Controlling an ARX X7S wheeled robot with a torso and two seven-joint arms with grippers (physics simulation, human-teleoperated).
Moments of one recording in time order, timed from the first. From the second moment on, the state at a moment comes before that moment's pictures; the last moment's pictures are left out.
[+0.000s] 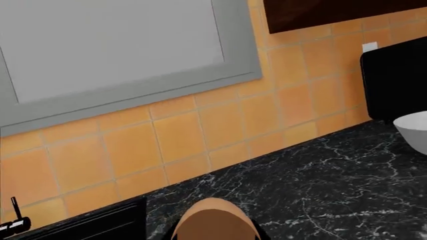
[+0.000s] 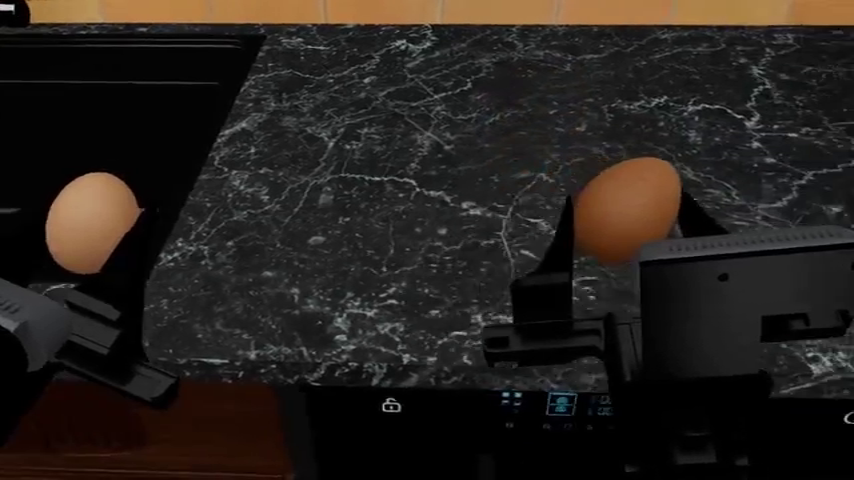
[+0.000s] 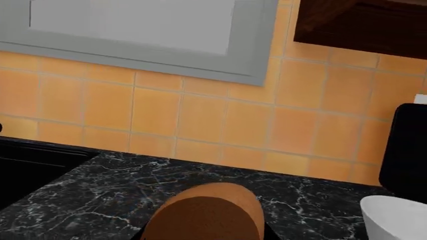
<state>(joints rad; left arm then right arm) -0.49 -0.44 0.16 0.66 -0.45 -0.76 -0.06 0.49 0.37 -0.11 -0.62 0.39 0.84 0.26</state>
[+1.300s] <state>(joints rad) -0.49 -0.46 0.14 0.64 -0.45 -0.73 -0.08 0.50 0.38 -0.11 -0.63 0.43 0.86 0.28</state>
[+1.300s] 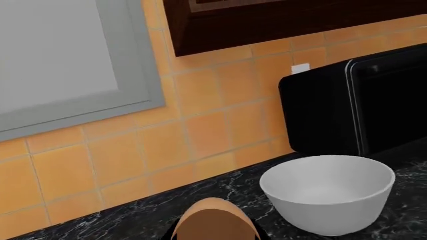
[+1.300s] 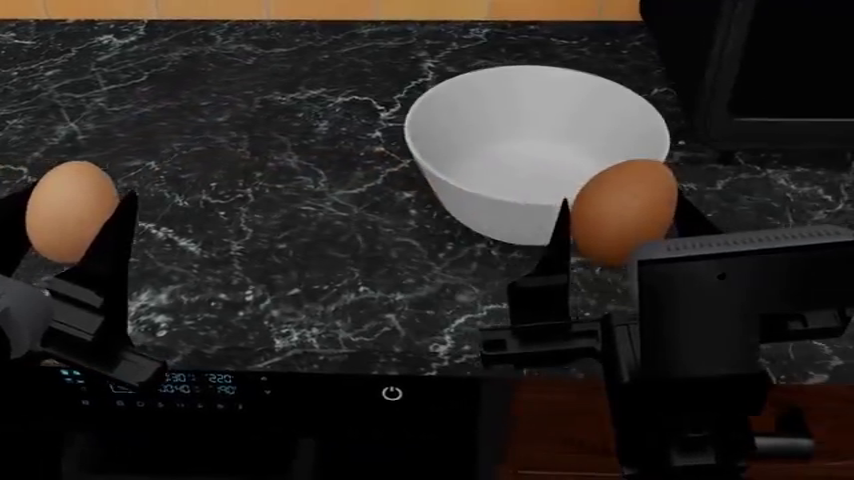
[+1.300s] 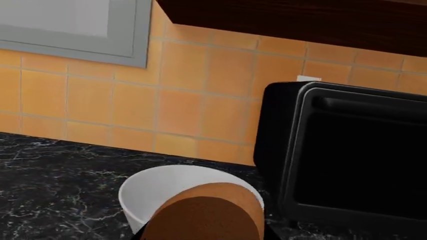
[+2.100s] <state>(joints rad) -0.48 -0.47 0.15 0.62 -0.45 -0.71 -0.09 0.50 0.38 -0.12 -0.62 0.43 0.85 0.29</state>
